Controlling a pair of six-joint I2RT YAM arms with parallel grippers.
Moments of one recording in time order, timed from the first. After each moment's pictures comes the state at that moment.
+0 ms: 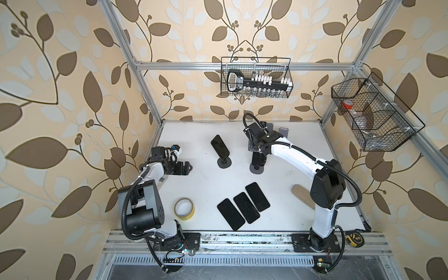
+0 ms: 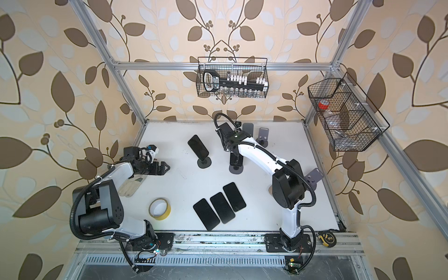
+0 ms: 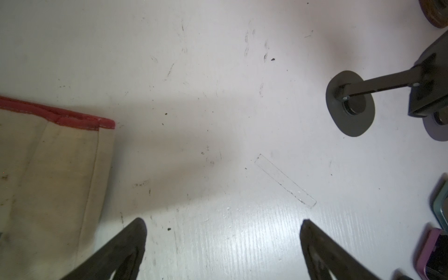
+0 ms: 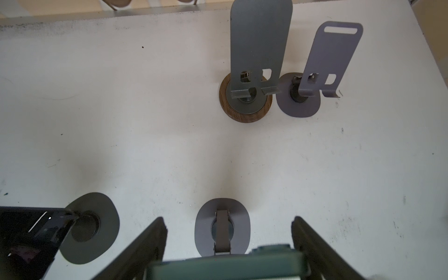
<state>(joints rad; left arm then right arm) 0.32 1.49 0.85 -0.46 0.47 0.28 0.62 1.92 1.71 -0.87 0.55 0.71</state>
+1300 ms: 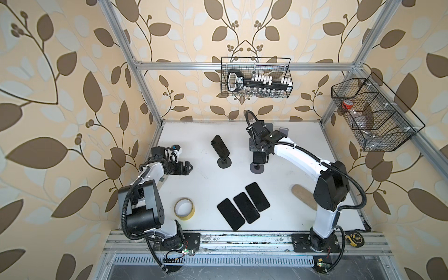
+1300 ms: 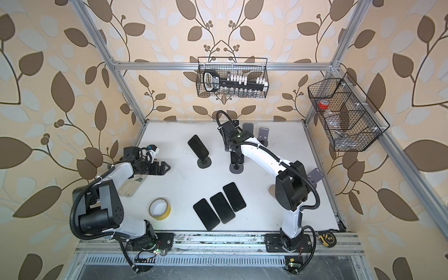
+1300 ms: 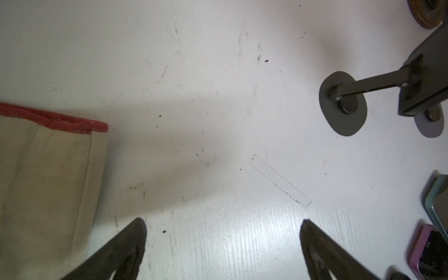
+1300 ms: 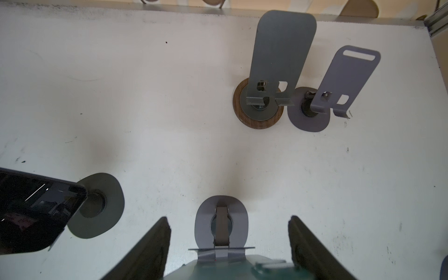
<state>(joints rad) 0.32 1.49 0.85 -0.46 0.49 0.28 0.61 1.87 1.68 -0.83 0.49 0.54</state>
